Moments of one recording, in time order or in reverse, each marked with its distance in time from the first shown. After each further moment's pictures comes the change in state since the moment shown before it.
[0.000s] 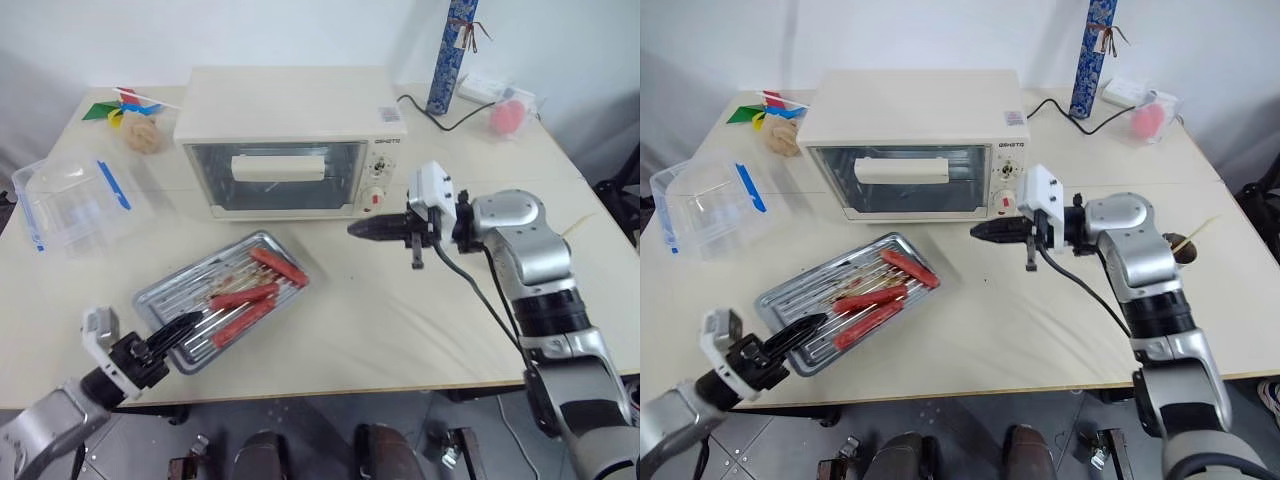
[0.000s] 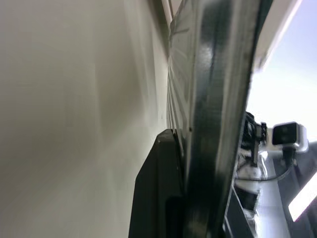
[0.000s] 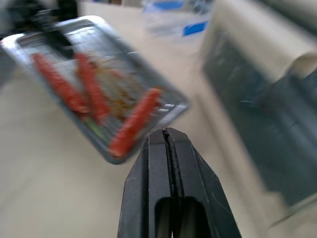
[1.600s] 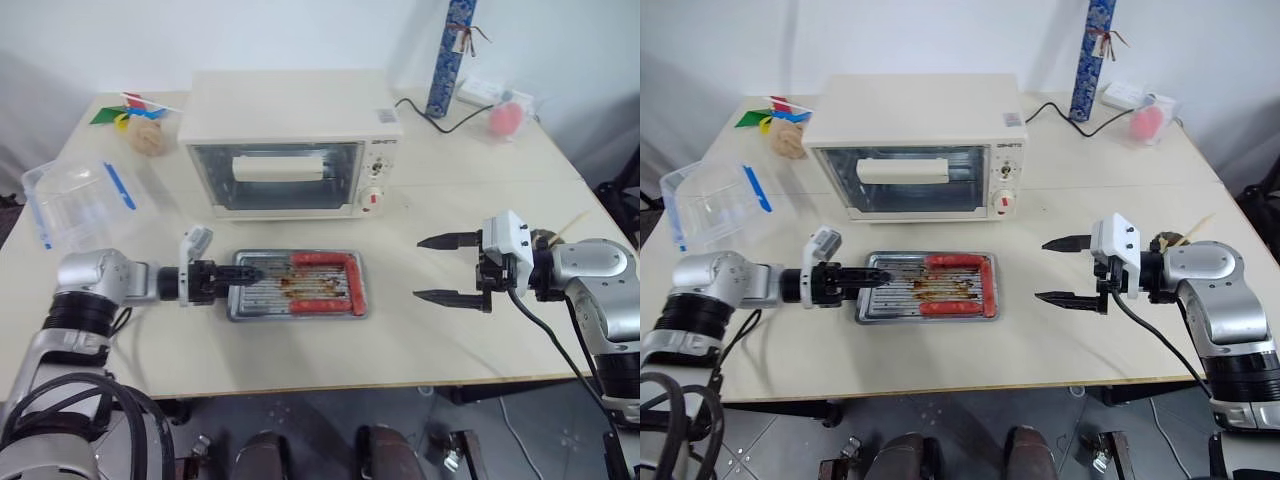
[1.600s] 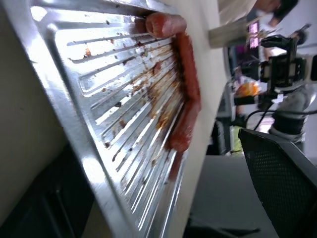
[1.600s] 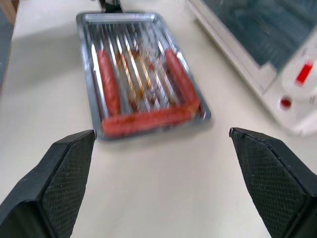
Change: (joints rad) left arm -0.862 0.197 -0.667 0.597 1.190 0.026 -1.070; right arm 0.284 -0.213 -0.120 -0.027 0.035 -0.080 0.012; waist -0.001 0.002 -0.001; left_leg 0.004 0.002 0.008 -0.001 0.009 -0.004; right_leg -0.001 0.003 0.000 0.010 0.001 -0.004
